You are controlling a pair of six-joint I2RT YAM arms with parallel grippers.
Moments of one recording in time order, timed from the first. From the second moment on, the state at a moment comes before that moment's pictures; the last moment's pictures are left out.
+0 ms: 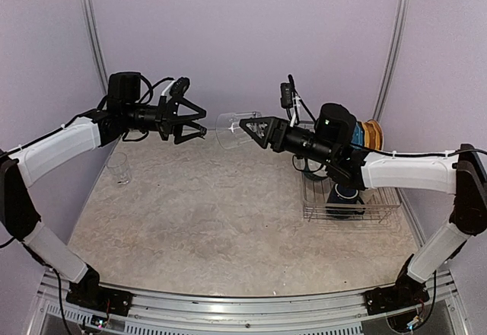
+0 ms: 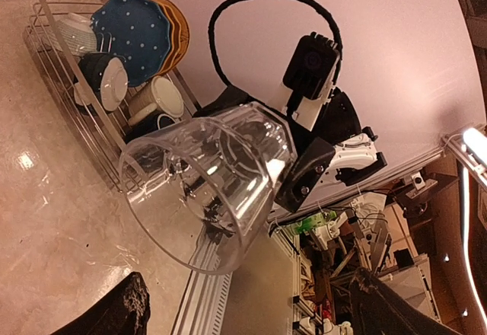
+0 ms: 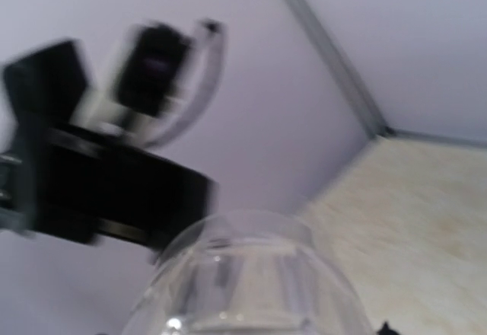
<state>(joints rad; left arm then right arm) -0.41 1.51 1.31 -0.09 1.13 -0.72 0.80 1.57 1.07 0.61 -0.31 0.59</state>
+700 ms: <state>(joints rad) -0.41 1.55 1.24 0.26 1.27 -0.98 0.81 1.76 1.17 0.86 -0.43 0.71</state>
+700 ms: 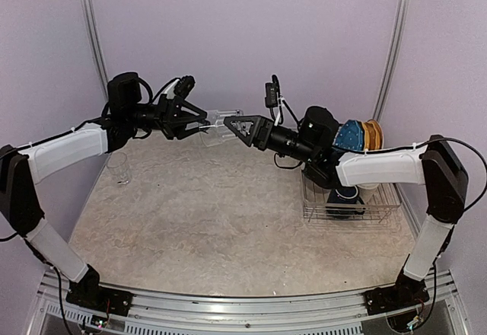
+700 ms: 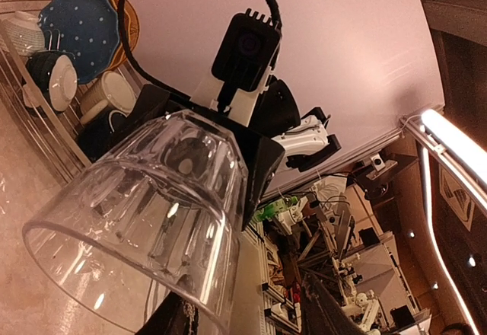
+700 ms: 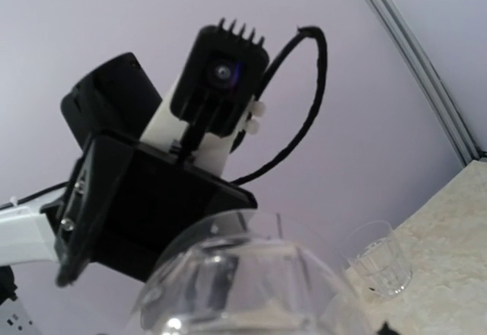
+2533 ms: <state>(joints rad) -0.22 1.97 1.76 -1.04 0.03 -0.38 0.78 1.20 0.90 0.12 0.21 0.39</state>
